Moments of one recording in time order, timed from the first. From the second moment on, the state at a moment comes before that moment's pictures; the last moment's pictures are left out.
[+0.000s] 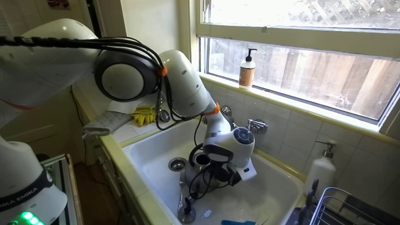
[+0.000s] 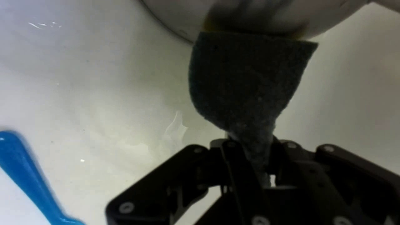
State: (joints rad) arm -0.44 1.04 0.09 -1.61 0.51 2.74 0.18
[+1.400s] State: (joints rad) arm -0.43 0.90 0.04 -1.83 0.38 2.69 -0.11
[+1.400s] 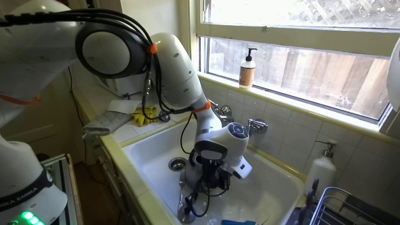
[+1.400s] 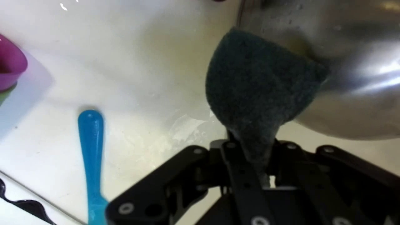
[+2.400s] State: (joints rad) arm -0.56 0.74 0.29 -2.15 0.45 3.00 -0.18
